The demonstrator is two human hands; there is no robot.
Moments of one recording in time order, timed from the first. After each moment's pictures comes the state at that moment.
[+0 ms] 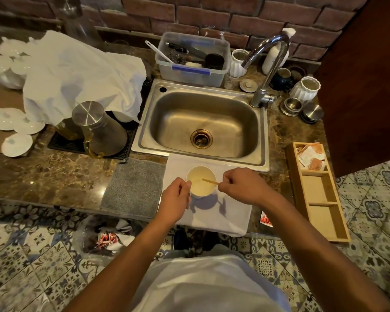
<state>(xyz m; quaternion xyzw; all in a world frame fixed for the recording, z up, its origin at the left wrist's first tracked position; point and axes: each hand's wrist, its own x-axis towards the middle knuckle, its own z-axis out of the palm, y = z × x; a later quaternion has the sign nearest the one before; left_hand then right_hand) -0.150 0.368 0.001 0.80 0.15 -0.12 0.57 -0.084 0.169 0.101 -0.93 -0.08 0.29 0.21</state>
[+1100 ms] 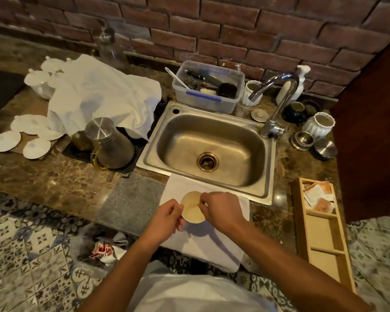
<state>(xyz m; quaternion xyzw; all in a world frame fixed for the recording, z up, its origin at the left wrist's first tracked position) -0.143 0.362 0.013 0.74 0.21 -0.14 0.62 -0.064 0.189 0.050 -0.95 -0.28 0.12 0.08</state>
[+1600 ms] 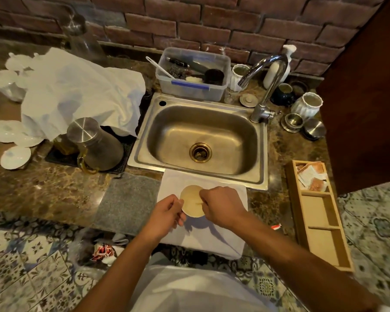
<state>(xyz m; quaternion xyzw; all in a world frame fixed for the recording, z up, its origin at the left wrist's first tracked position) -0.134 0.369 0.018 0.71 0.19 -0.19 0.65 -0.071 0.192 0.068 -0.94 -0.27 0.19 0.04</state>
